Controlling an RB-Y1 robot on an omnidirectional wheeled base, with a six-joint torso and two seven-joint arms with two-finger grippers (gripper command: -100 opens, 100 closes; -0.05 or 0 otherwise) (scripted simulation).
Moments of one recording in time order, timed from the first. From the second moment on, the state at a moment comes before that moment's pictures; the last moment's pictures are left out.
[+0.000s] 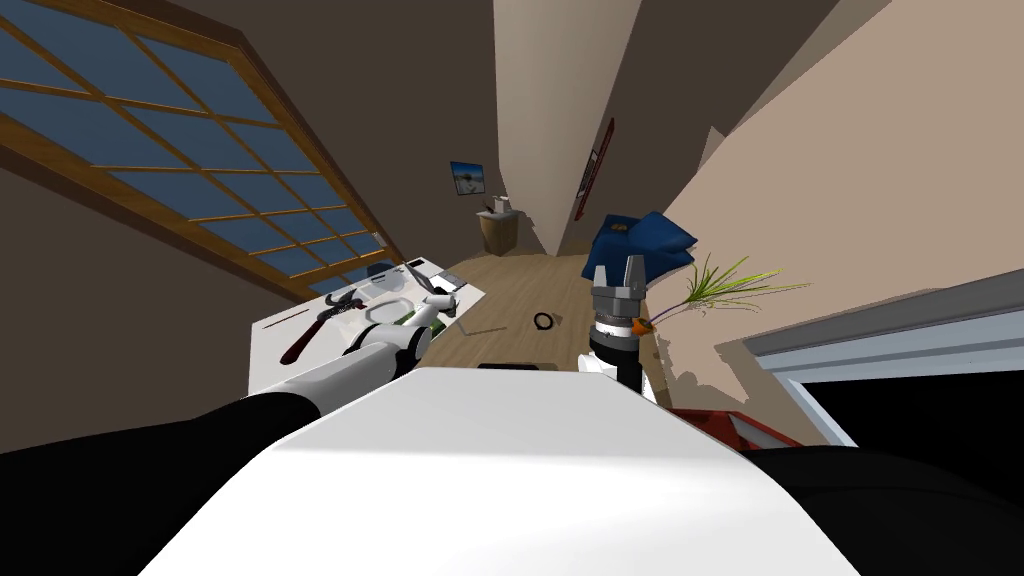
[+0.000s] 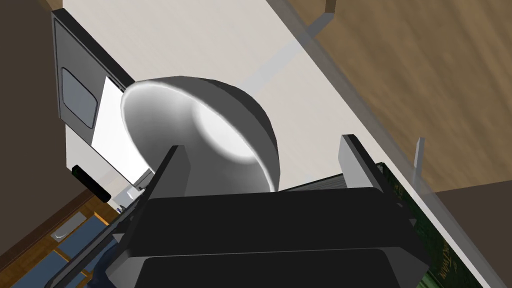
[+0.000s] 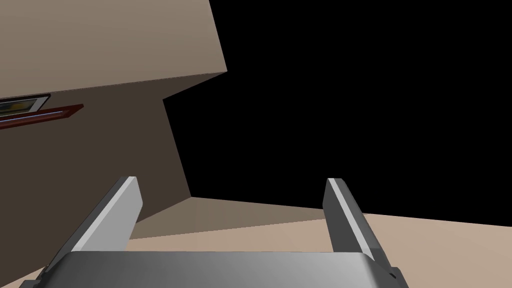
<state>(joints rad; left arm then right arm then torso) -0.65 0.35 0.10 -0.50 0.17 0.69 0.15 0.55 -0.05 0.06 -2.39 0.11 -0.51 -0.06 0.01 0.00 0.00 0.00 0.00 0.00</state>
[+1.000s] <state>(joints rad) -0.67 0.37 0.11 -0.41 0.24 0.72 0.11 0.55 -0.05 0.06 -2.39 0.11 -0.51 -0.06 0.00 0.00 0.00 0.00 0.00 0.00</state>
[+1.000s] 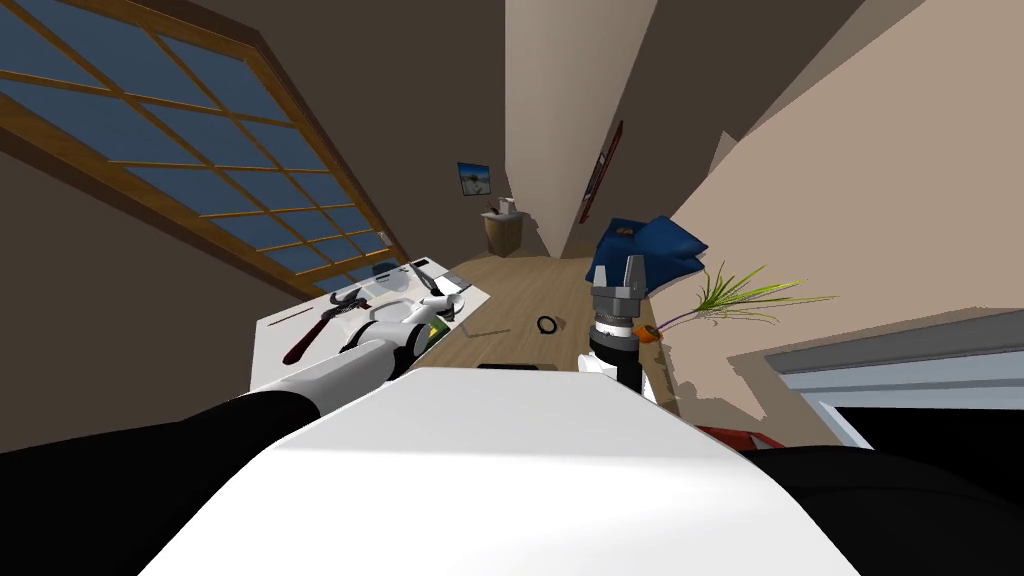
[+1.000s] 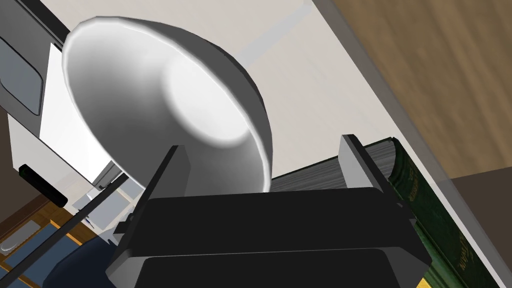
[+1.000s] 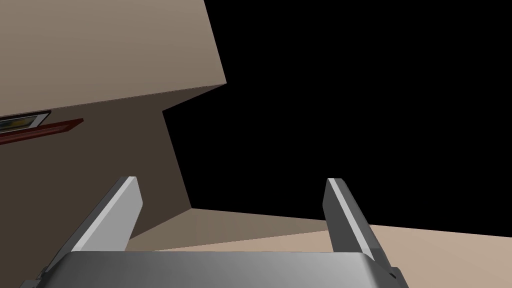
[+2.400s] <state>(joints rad) -0.61 0.39 0.10 -0.44 0.30 0.70 0.02 0.55 -0.05 0.06 -2.39 0.11 -0.51 -0.06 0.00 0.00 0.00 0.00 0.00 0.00</state>
